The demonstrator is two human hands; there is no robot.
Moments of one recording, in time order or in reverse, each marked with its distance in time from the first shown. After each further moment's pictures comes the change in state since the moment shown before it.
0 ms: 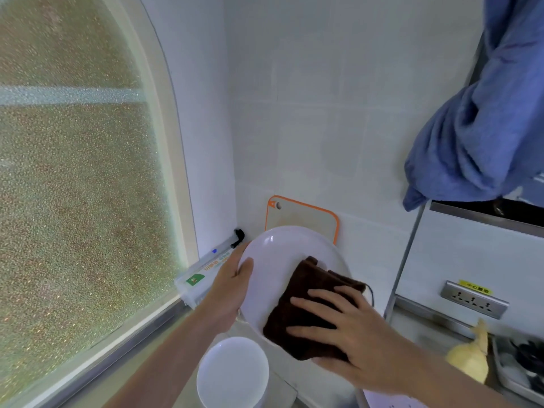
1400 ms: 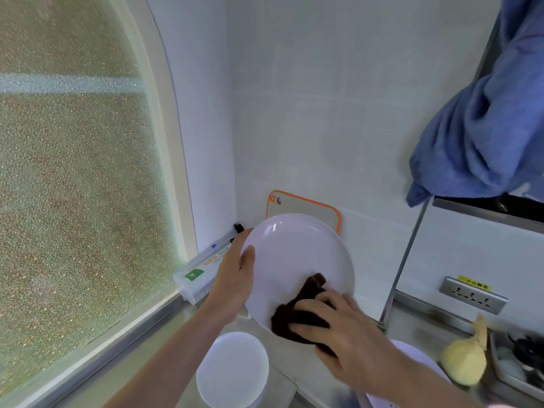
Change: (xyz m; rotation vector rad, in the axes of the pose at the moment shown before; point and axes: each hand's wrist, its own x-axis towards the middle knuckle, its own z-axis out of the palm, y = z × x) left_hand 0.004 0.006 0.003 0.144 0.067 0.227; right_hand 0.012 -0.019 0.011 0.044 0.149 0.024
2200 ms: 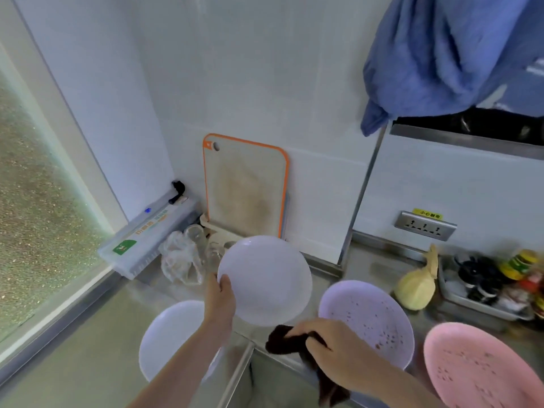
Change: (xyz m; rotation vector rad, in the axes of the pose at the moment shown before) left_hand 0.003 -0.195 0.132 -0.068 0.115 -0.561; right_hand -0.097 0.038 0.076 0.776 -0.391 0.837
